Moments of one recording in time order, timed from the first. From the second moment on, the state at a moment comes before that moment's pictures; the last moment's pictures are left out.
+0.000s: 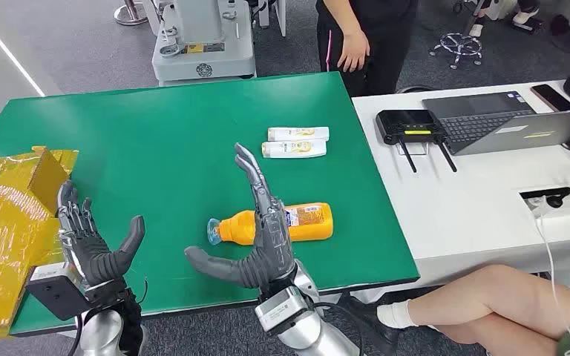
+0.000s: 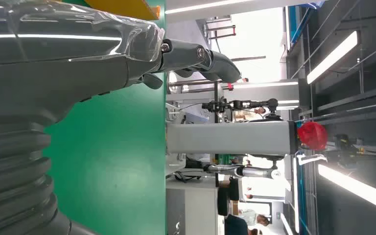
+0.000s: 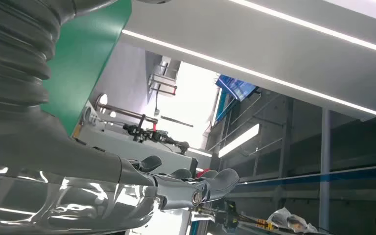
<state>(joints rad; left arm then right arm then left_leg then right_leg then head) -0.14 -0.27 -0.18 -1.42 -0.07 0.25 -0.70 -0.21 0.25 0.62 -1.28 0.22 -0.44 -0.65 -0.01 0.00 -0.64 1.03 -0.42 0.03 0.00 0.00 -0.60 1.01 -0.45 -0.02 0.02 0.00</state>
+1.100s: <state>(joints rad) -0.09 -0.27 -0.18 -1.49 -0.02 0.23 -0.70 -0.31 -0.42 0.44 -1.36 0.73 0.15 -0.24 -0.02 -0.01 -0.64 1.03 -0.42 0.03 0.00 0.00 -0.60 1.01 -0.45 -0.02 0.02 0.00</state>
